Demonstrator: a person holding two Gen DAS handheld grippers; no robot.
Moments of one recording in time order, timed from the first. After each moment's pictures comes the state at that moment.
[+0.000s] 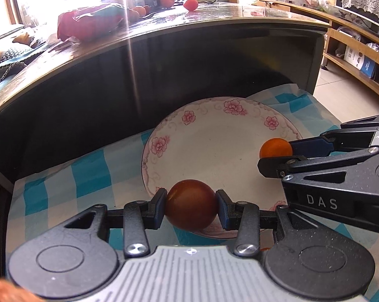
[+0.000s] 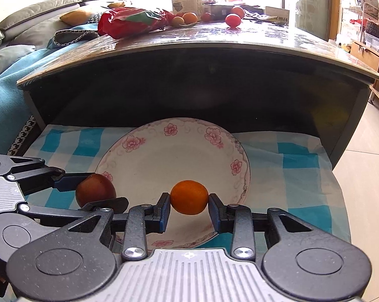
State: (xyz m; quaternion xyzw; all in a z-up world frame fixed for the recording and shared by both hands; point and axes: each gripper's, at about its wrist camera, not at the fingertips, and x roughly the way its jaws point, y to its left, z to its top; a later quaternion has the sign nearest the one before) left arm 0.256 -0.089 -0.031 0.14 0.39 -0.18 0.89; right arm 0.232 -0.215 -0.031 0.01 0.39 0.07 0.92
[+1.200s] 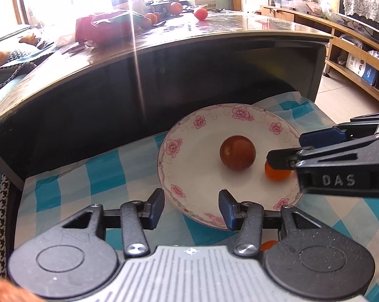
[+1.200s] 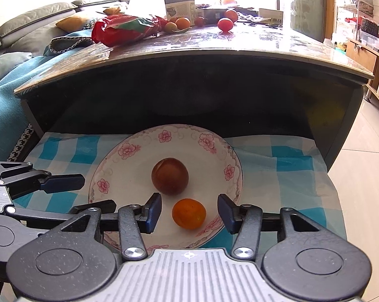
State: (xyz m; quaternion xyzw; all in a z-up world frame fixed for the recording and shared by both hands) left arm 0.245 -0.070 -0.018 0.13 0.38 -0.17 0.90; right arm 0.228 -0.219 -0.021 0.02 0.39 0.07 0.92
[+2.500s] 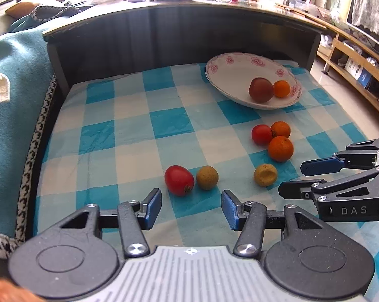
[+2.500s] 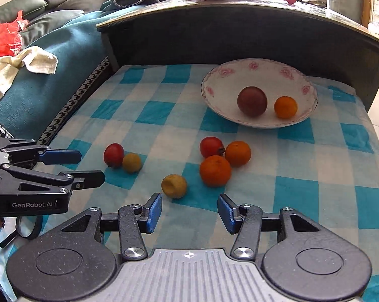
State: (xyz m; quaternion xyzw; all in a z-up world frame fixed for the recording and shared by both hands) left arm 0.128 0.052 -0.035 0.07 0.43 -0.17 0.89; right arm 0.108 -0.134 -0.039 0.00 0.46 0.15 0.88
